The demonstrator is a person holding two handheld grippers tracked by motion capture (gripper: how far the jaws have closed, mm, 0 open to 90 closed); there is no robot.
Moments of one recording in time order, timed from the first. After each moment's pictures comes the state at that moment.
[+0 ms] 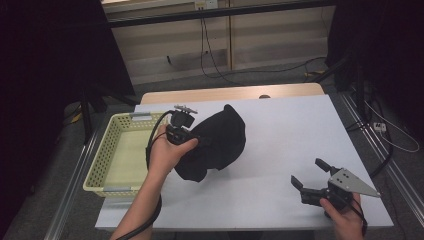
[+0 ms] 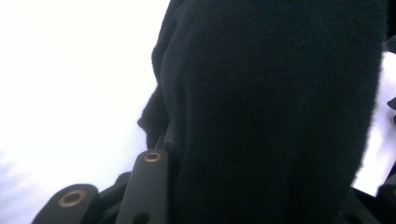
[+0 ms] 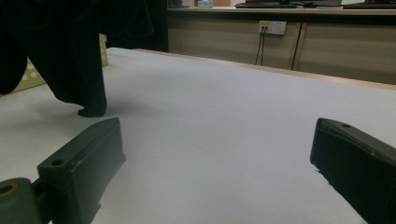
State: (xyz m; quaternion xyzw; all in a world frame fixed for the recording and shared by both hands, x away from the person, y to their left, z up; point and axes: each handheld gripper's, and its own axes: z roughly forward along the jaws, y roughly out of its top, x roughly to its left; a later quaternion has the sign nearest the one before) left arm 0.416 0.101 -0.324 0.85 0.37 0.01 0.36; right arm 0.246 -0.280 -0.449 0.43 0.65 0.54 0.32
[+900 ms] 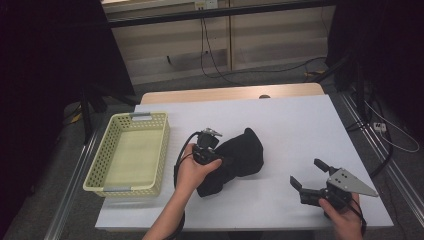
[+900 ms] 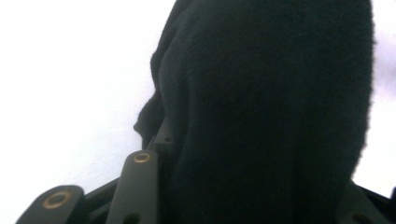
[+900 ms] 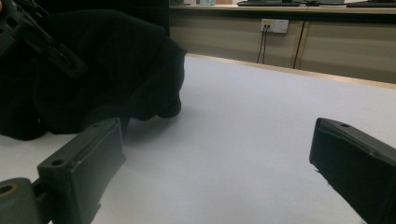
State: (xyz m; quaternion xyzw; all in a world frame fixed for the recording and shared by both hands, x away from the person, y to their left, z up) left arm 0.398 0.052 -0.397 0.87 0.35 0.00 0.35; right arm 0.247 -0.279 -0.450 0.42 0.66 0.54 0.32
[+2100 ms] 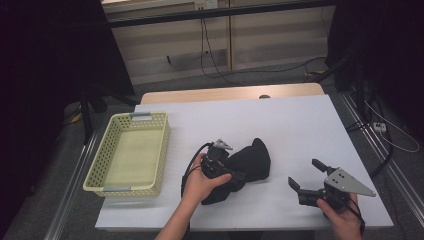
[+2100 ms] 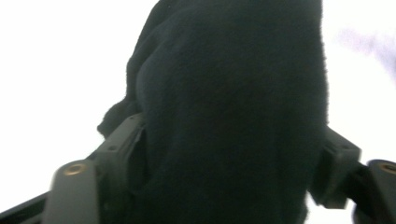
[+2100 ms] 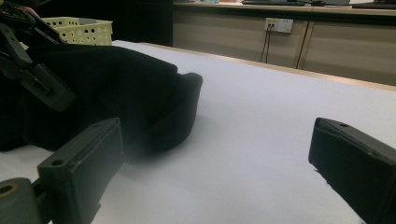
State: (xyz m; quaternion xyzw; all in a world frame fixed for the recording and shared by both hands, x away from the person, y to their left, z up) left arm 0.374 0.036 -0.414 0.88 0.31 -0.02 0.36; right arm 0.247 -0.274 -0.449 0.41 0.67 0.53 0.32
